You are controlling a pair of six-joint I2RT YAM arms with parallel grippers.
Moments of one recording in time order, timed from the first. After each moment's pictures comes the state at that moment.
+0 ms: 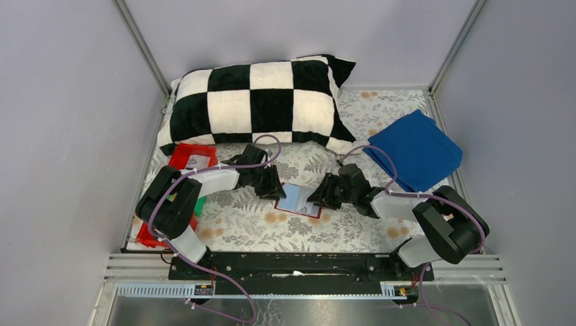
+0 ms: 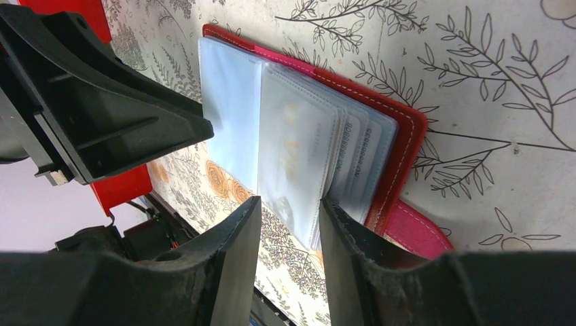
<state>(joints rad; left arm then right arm) -0.53 1.65 0.80 -0.19 0.42 -0.73 0.63 1.46 0.46 0.27 -0.30 1.02</state>
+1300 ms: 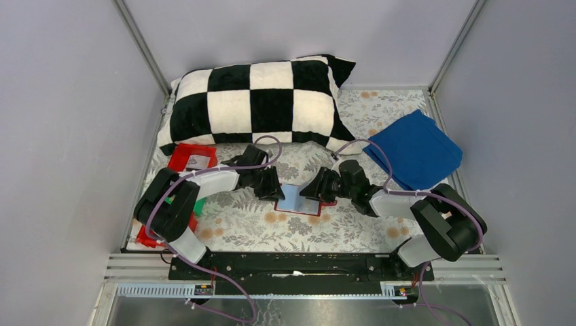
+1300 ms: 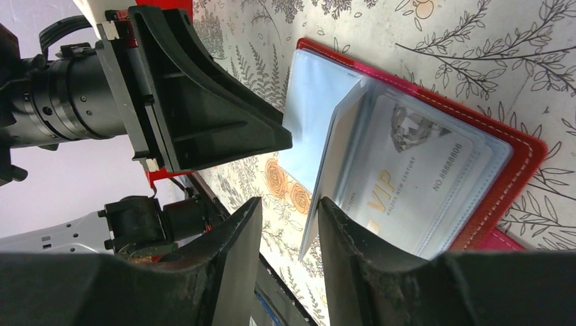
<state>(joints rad) -0.54 1.62 0.79 -0.21 0.40 -0.72 0.63 1.47 0.48 0.44 -0.40 1.00</state>
